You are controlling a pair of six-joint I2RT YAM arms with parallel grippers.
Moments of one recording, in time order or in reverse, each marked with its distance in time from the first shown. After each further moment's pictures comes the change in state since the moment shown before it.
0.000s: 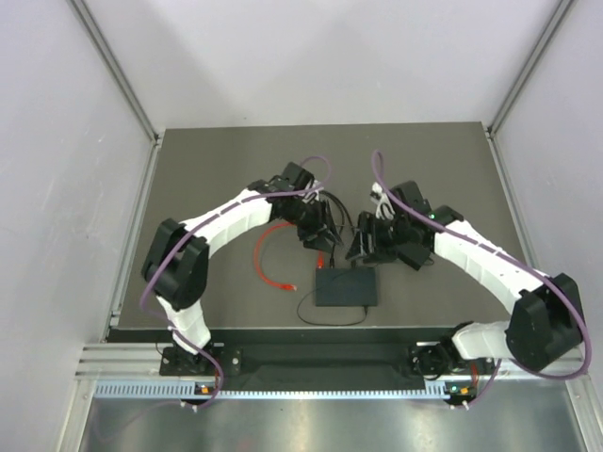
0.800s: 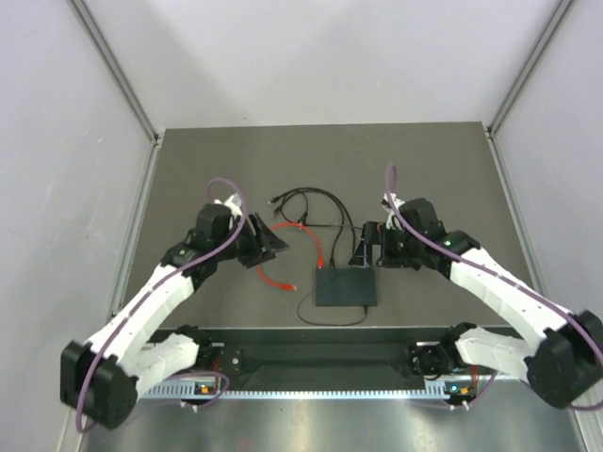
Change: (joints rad) left arm 0.208 -0.830 -0.634 0.142 -0.250 -0.039; right arm 0.025 -0.282 -0.227 0.083 0.129 -0.037
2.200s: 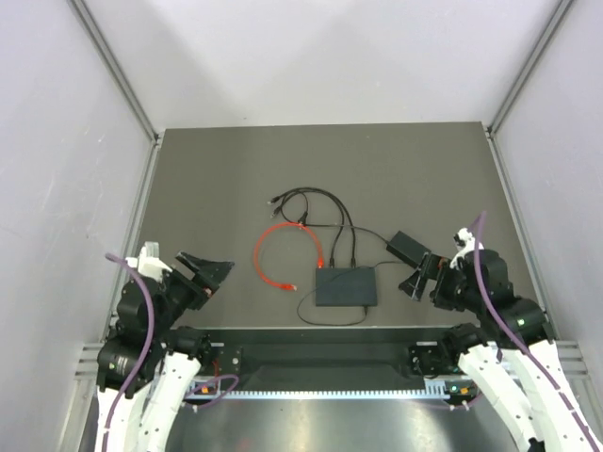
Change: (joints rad) left arm 0.185 -0.749 0.029 -0.462 -0.196 -0.106; right arm -0.206 -0.666 -0.095 -0.499 0.170 0.083
